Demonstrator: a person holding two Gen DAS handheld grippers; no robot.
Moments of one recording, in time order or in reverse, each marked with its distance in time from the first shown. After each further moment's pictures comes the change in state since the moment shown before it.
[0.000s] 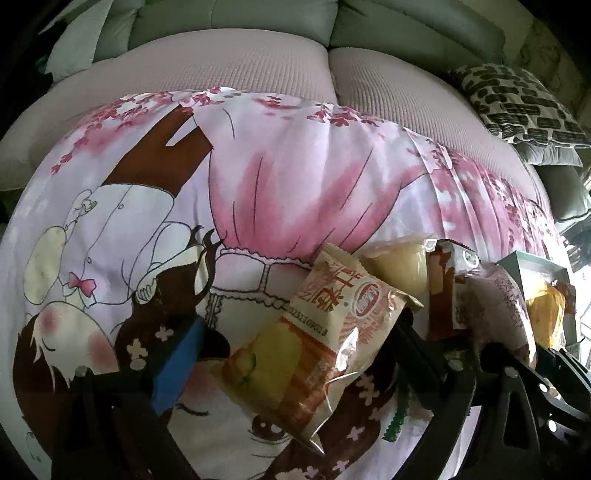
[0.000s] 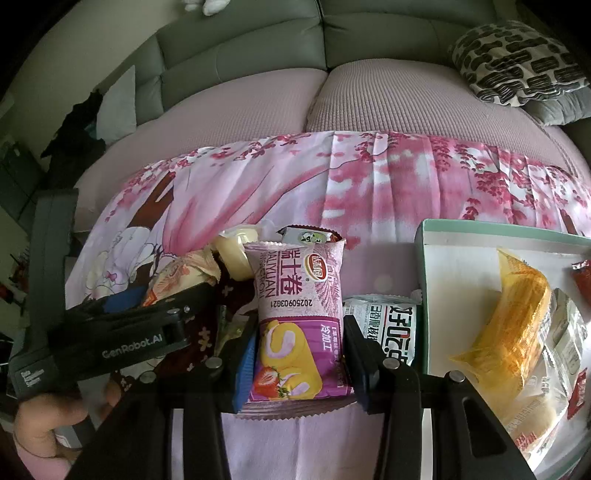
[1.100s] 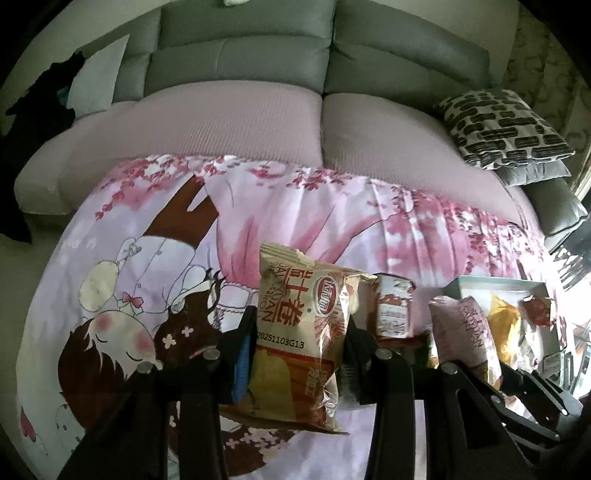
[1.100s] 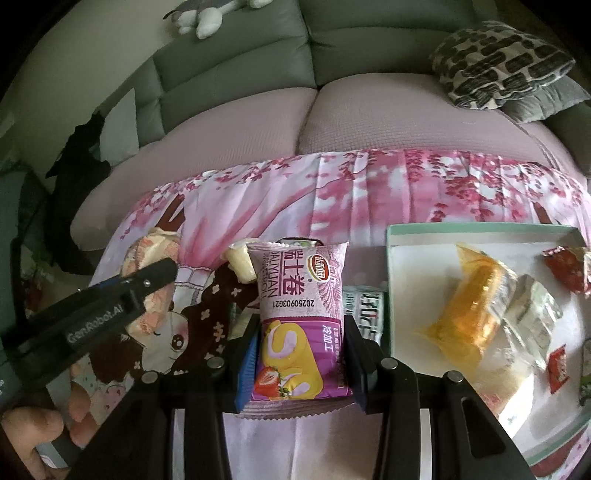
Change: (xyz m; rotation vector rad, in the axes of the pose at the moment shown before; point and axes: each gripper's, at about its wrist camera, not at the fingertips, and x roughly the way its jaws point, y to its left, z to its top) left arm -0.085 -0.039 -0.003 0.019 -0.165 0.054; right arm -0.051 -0.013 -0.008 0.056 -0.061 0.014
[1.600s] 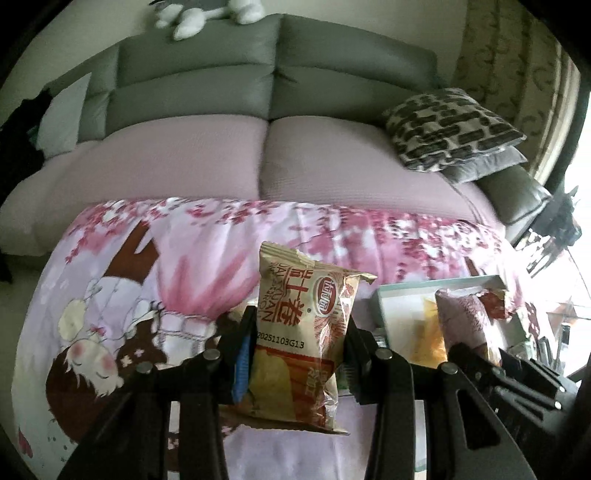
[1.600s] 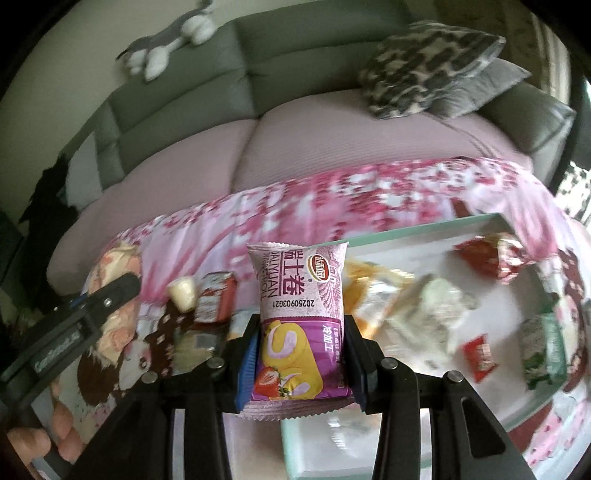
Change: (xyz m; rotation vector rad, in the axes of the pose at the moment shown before) left arm -0.034 -0.068 0.004 0.116 -0.081 -0.108; right arm -0.056 -0.073 0.002 0.149 -0.091 -0.128
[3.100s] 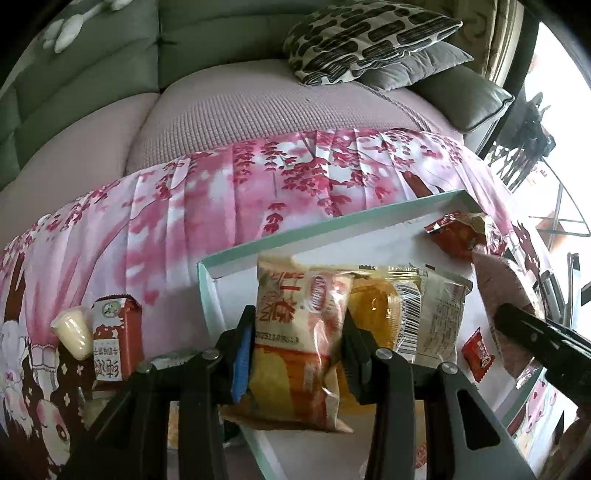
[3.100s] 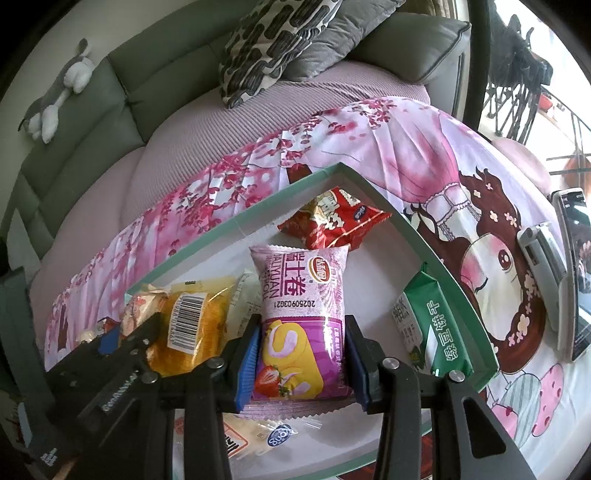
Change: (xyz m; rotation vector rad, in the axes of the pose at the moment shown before) left arm 0.109 -0.143 -0.022 0.246 0.186 -0.113; right arm 0.009 -0.147 -0.005 0.306 0.063 -0.169
